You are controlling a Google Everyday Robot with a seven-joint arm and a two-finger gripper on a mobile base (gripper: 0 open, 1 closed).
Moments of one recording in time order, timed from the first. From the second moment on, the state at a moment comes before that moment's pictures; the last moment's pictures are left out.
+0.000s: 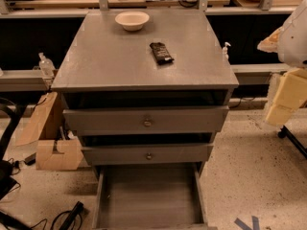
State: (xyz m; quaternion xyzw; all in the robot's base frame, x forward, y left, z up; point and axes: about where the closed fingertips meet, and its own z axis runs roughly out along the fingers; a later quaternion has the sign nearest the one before) arm 0.438 -0.217 0.976 -0.60 0.78 -0.03 0.16
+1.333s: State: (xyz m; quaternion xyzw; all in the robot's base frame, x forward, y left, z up) arm 0.593 -0.233 0.956 -0.45 0.86 -0.03 0.24
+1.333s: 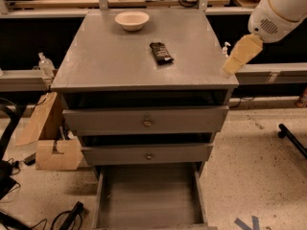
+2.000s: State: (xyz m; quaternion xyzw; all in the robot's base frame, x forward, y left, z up) arm 0.659 -0.222 0.949 -0.33 0.92 -0.05 0.23
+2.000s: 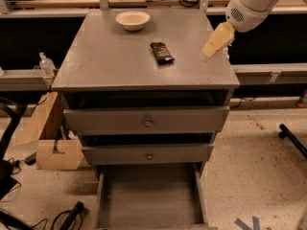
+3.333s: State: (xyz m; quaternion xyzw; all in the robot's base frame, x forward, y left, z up) arm 0.763 -0.167 0.919 -0.20 0.93 0.09 0.28
